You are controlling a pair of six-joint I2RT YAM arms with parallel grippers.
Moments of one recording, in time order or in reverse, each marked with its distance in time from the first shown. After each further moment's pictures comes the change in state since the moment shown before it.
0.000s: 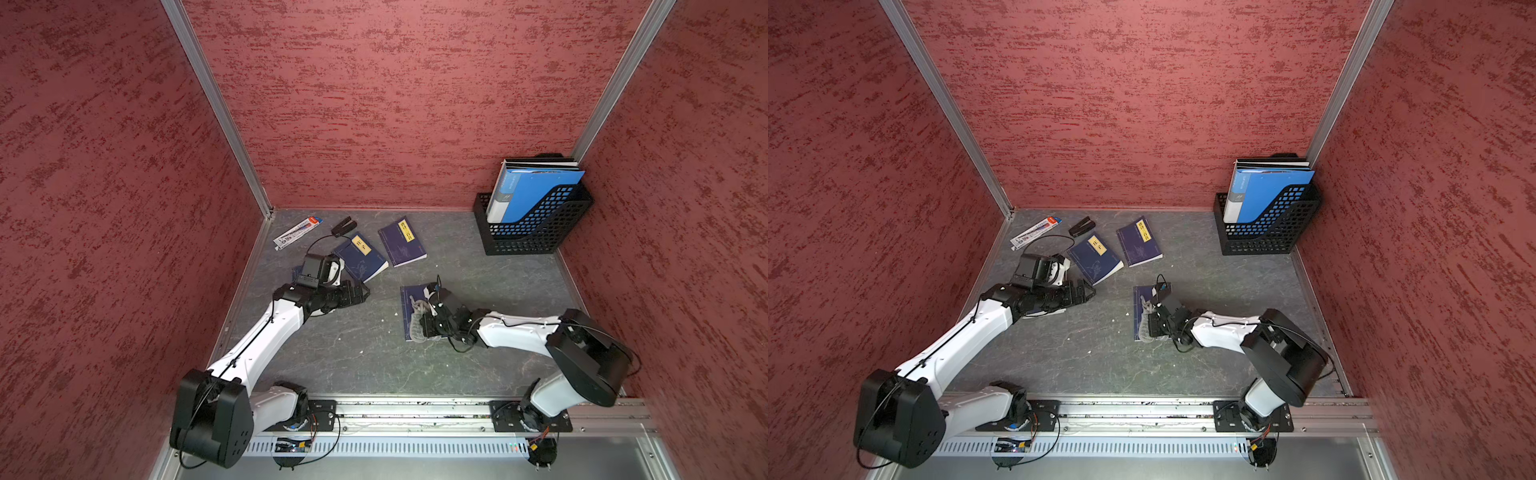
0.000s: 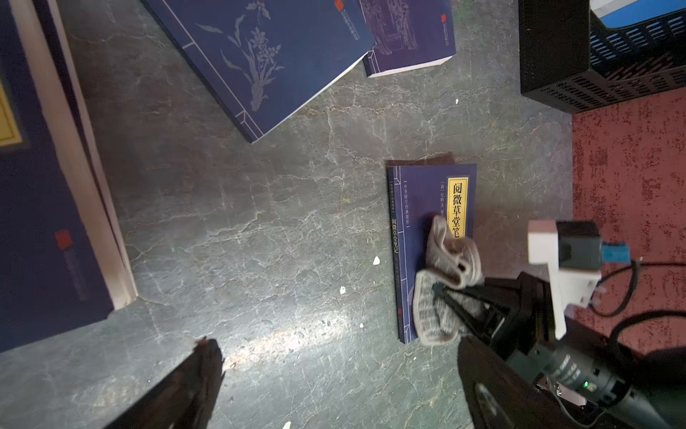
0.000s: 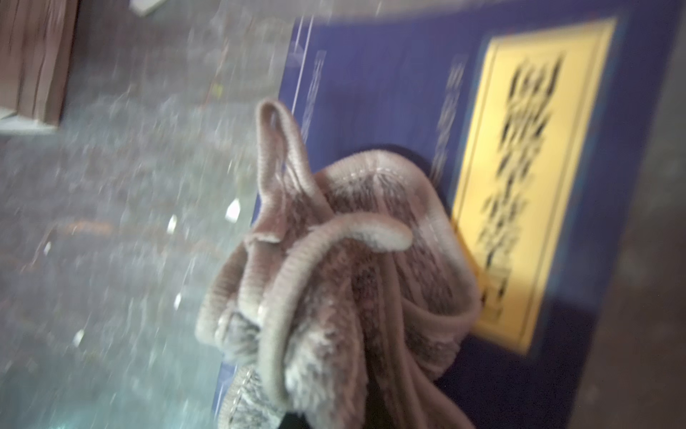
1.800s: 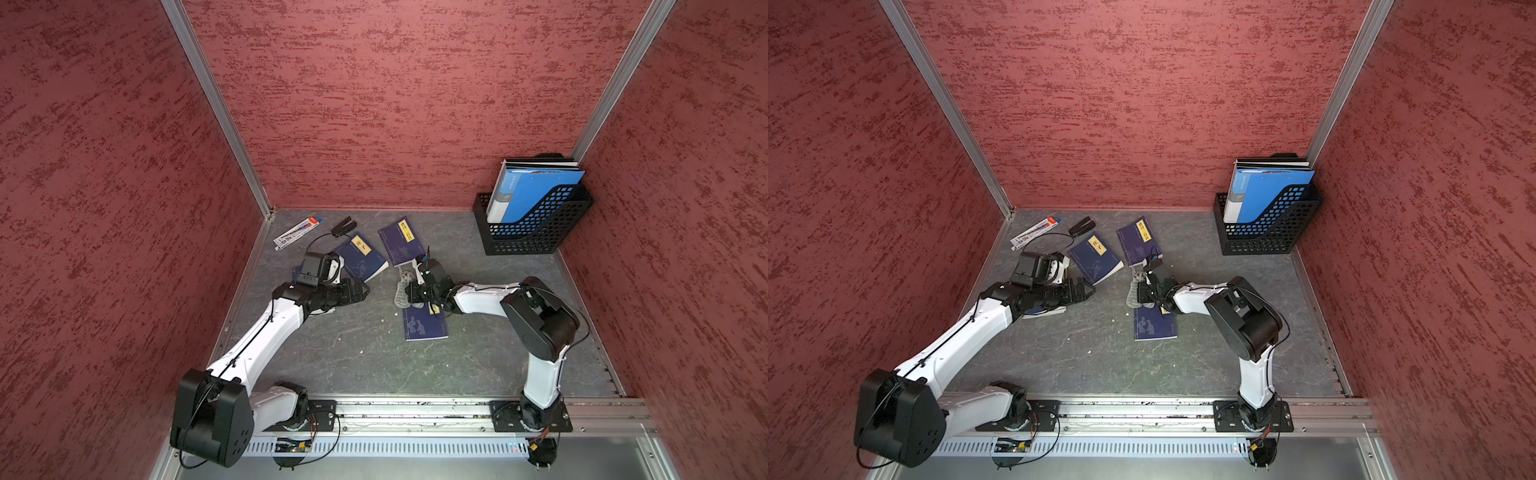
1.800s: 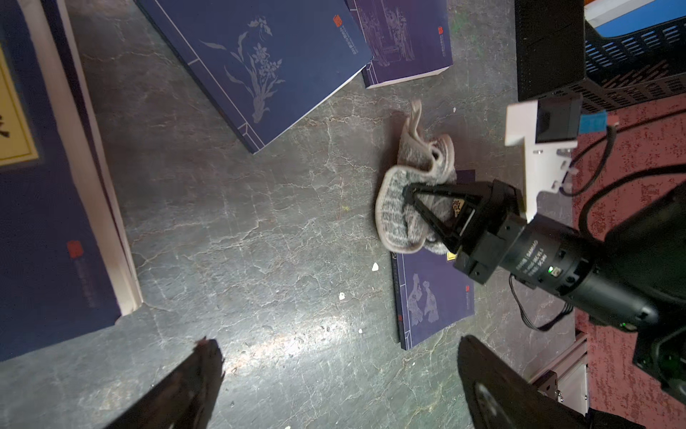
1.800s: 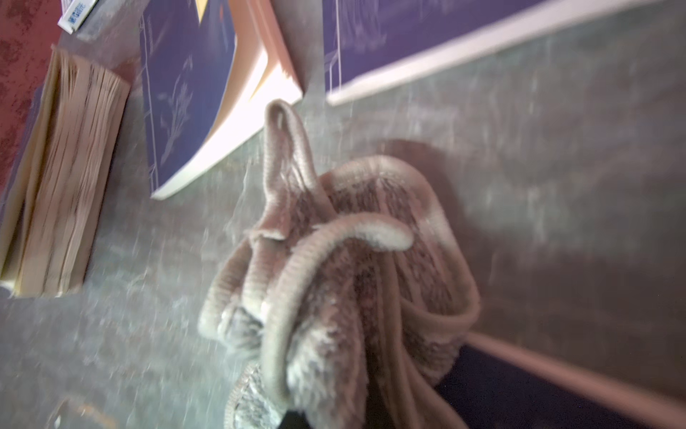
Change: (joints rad) left arm 0.001 -0.010 0.006 -0.004 -0.013 -0.004; right arm -0.163 0.409 0.422 0.104 -0.056 -0.121
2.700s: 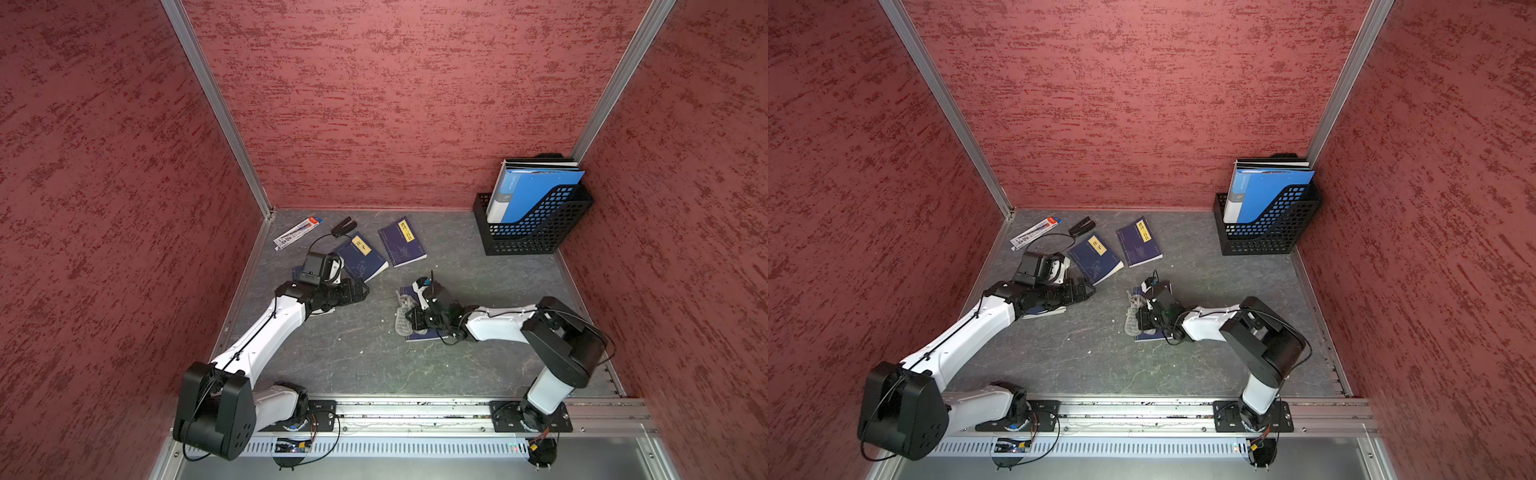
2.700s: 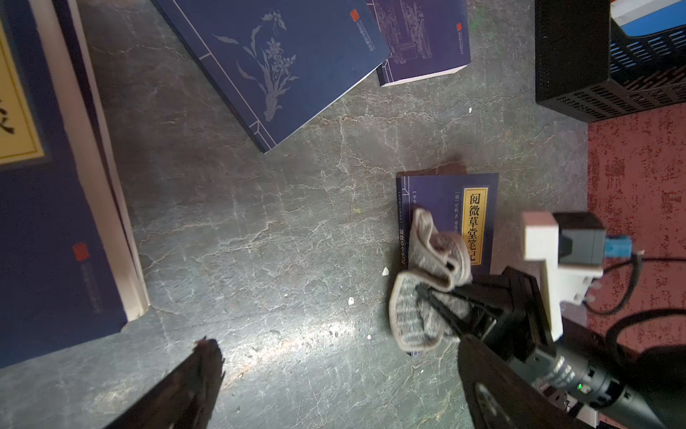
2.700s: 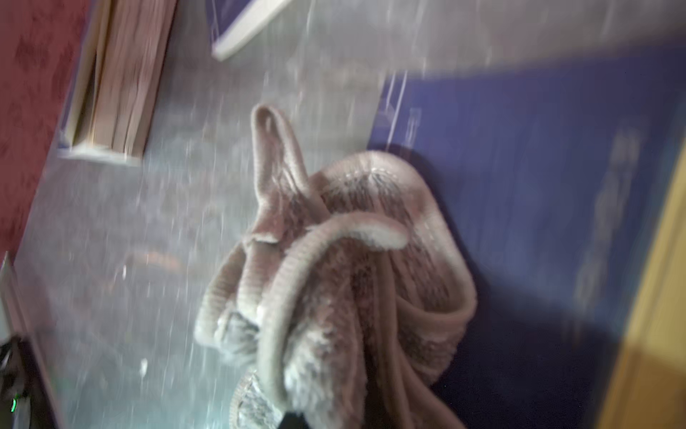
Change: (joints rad) left arm 0.000 0.034 -0.002 0.011 -0.018 -0.004; right arm 0.089 -0.165 -0.253 0.085 -0.038 0.081
